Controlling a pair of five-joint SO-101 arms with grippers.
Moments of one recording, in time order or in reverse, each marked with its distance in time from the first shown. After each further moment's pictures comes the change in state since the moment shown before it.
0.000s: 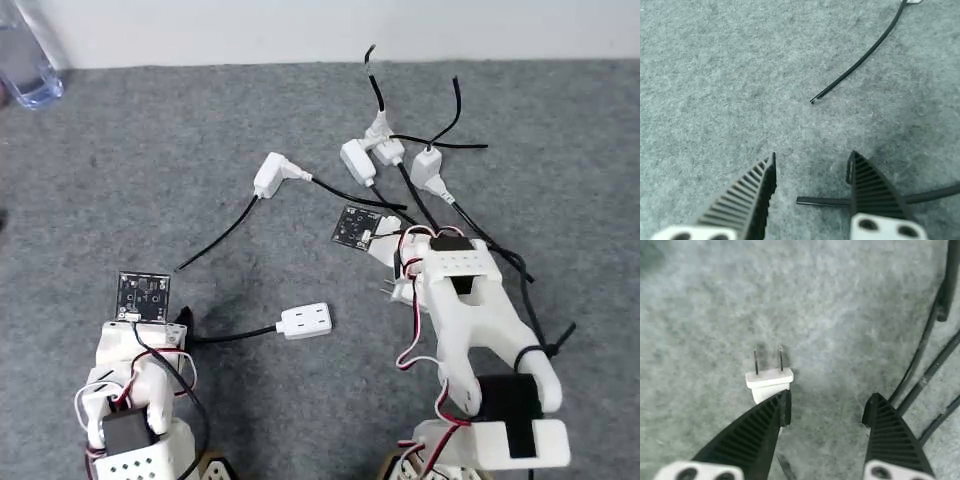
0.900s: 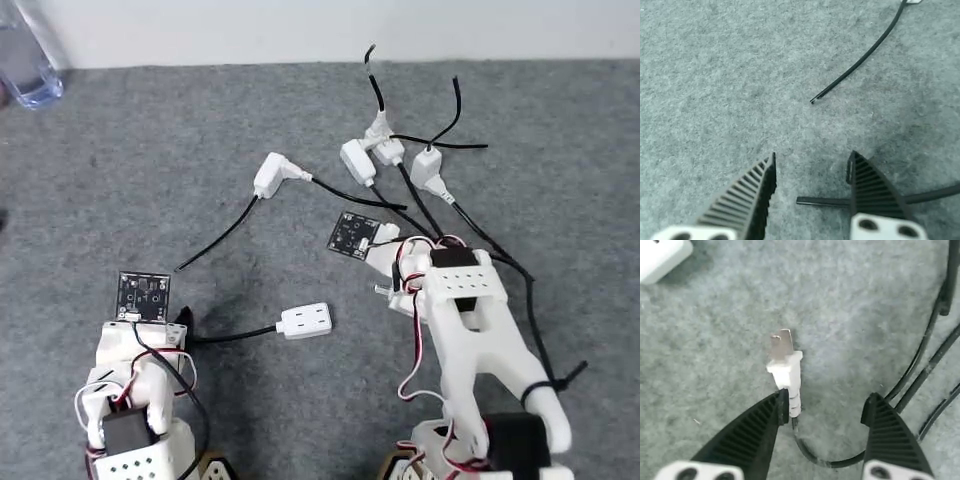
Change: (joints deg) left arm 0.0 0.0 0.0 0.0 0.0; right arm -1.3 -11.0 4.7 5.7 -1.6
